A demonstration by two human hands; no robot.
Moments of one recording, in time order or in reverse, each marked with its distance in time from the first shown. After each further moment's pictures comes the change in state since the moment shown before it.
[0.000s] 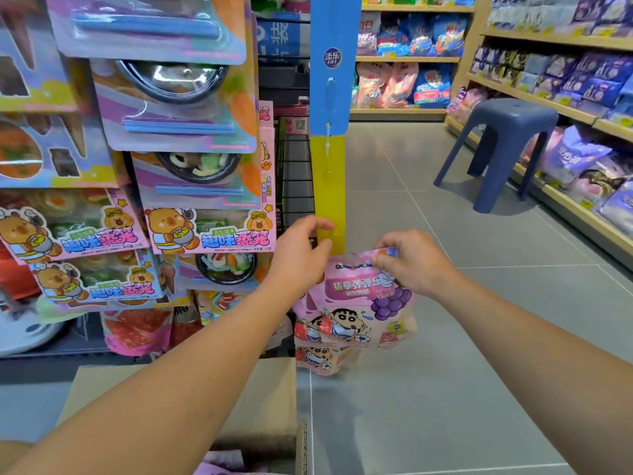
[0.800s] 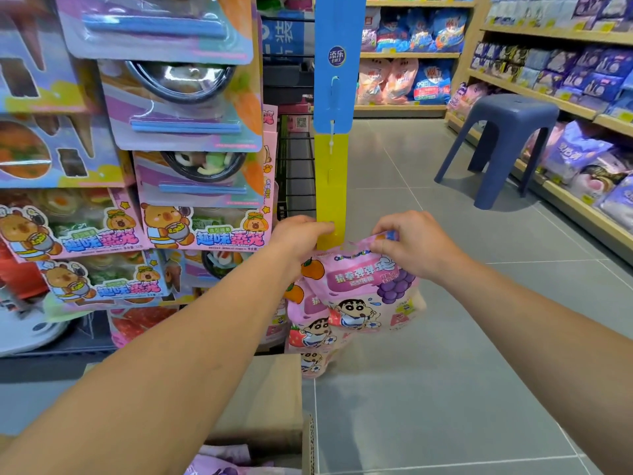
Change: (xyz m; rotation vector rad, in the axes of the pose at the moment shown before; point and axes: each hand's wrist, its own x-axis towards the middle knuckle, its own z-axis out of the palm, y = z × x) left_hand 0.019 0.017 -0.013 -0.447 -0.066 -0.592; right_hand 0.009 -0.014 -0.013 -0.095 0.029 -0.144
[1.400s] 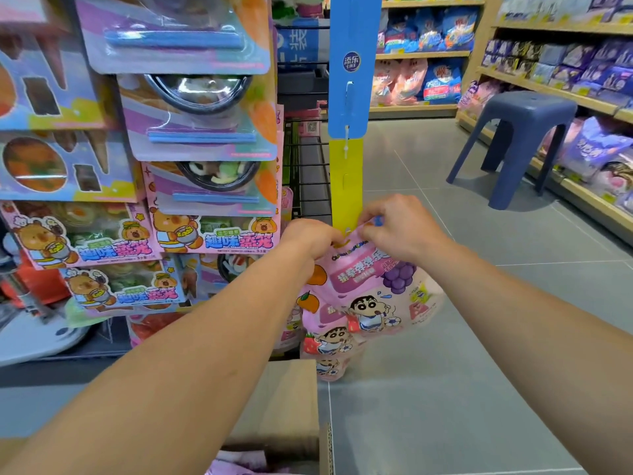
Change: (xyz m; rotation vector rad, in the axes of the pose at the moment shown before) left_hand 0.003 0.014 -0.007 0.420 0.037 0.076; right_hand 0.032 -0.038 0.005 -0.021 0.067 0.007
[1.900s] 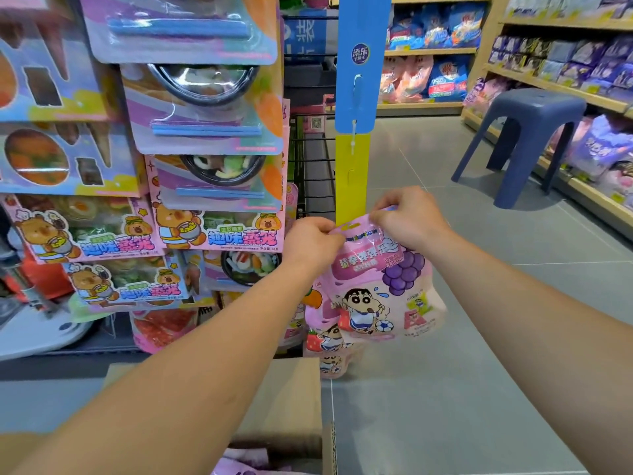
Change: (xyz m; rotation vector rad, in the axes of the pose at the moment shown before) left_hand -0.010 -0.018 0.005 -0.004 0.116 0.221; right_hand 0.012 0.004 0.001 0.253 0.040 0.281
